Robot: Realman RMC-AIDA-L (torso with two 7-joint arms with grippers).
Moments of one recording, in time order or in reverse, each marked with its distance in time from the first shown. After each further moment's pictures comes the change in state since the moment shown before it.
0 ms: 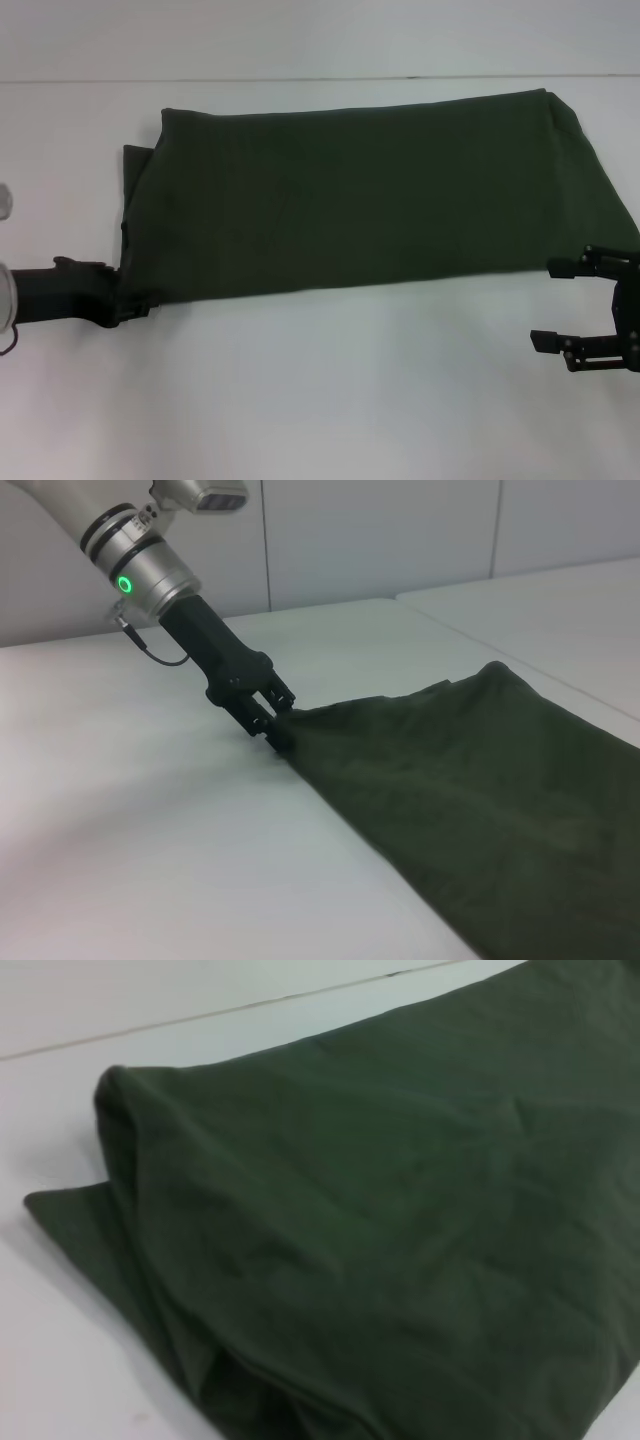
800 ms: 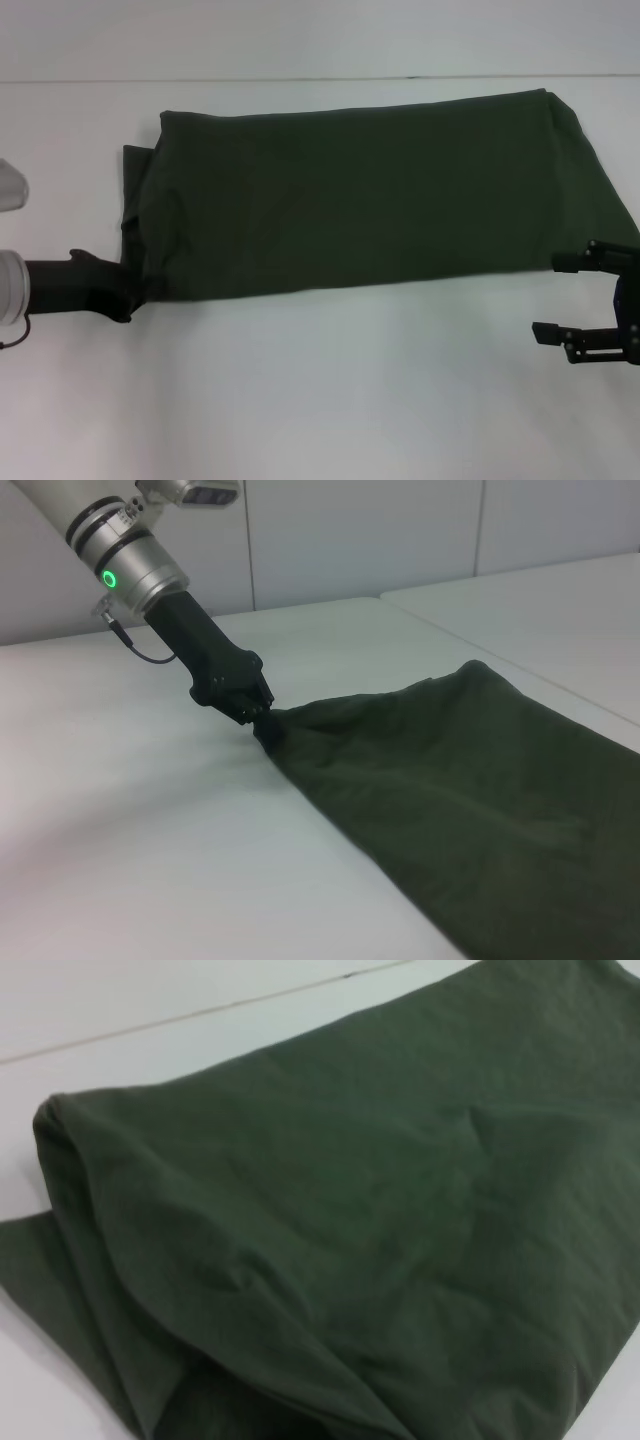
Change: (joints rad) left arm -0.026 0.005 0.030 0.007 0.003 0.032 -0.020; right arm 0.003 -0.001 0.010 0.014 0.001 0.023 -0.002
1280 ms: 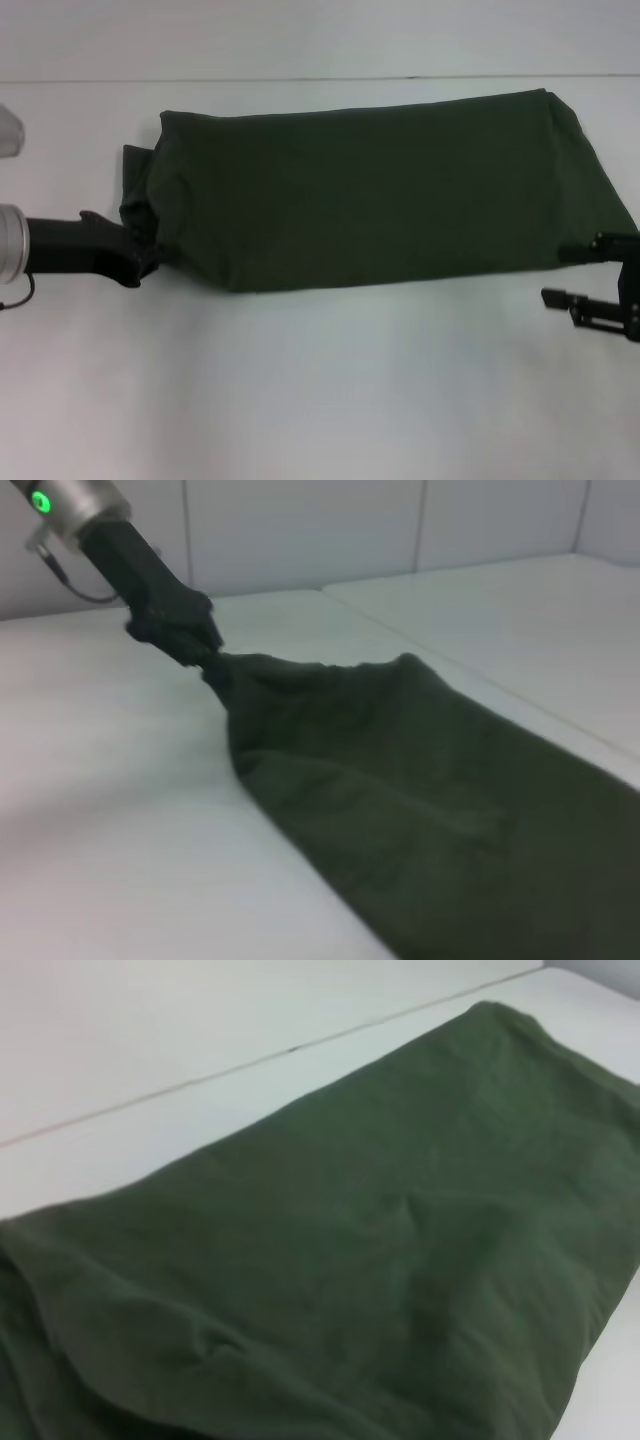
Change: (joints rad) left arm -0.051 0.004 -0.007 0.135 0.003 0.150 -0.109; right arm 0.002 0.001 0.012 0.019 0.008 0.084 -0.028
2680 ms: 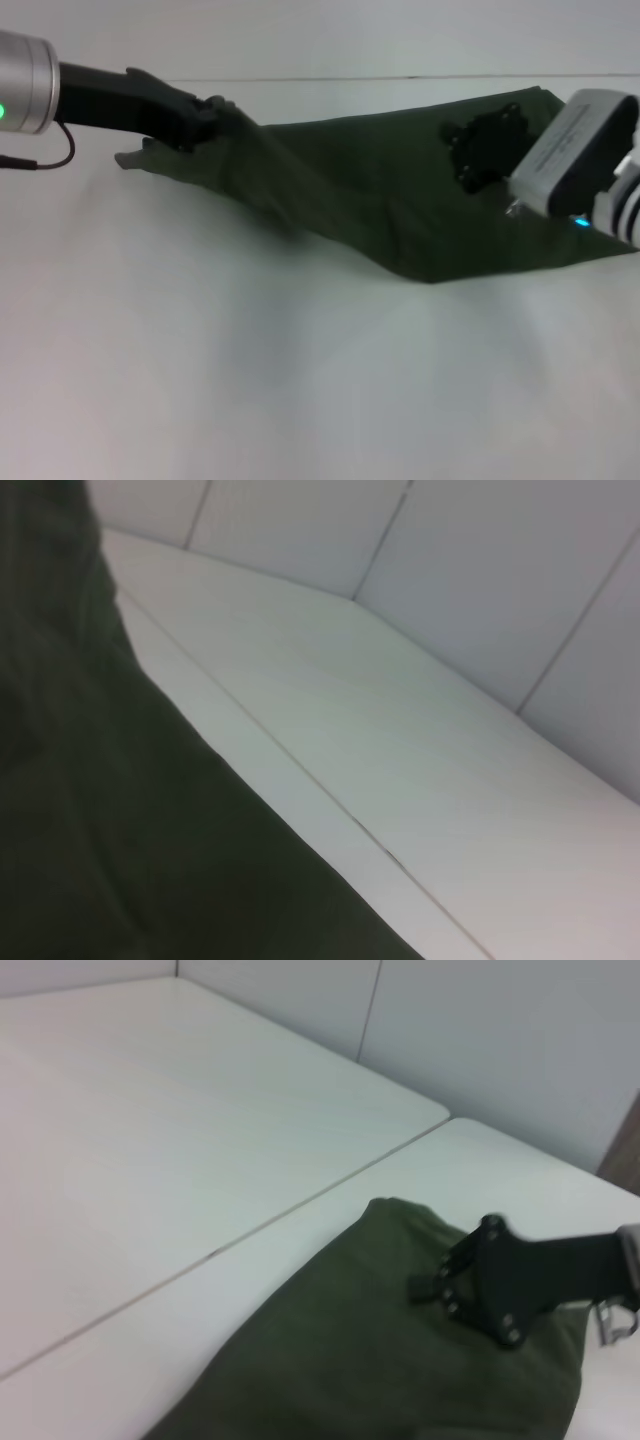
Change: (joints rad) left arm -0.199 0.023 -0.004 0.200 -0.046 0.169 -0.262; right arm 0.483 0.010 0.032 0.832 0.497 0.844 -0.920
